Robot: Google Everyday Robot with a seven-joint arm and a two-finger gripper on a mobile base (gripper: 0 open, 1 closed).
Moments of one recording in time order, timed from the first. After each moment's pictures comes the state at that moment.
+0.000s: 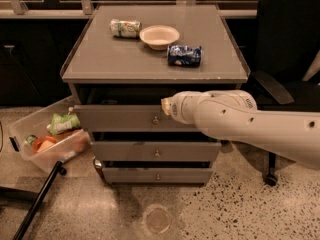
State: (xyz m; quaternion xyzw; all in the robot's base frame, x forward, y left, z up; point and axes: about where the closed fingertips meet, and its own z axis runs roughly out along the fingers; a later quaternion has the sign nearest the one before) arm 0.632 -0.047 0.766 -0.14 0.87 0.16 0.45
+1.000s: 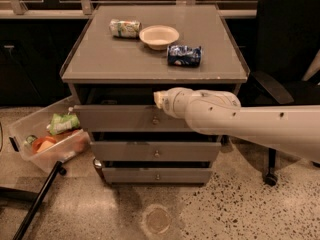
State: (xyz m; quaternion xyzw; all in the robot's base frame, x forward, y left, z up) arm 0.675 -0.026 0.756 -0.13 0.84 0.19 0.49
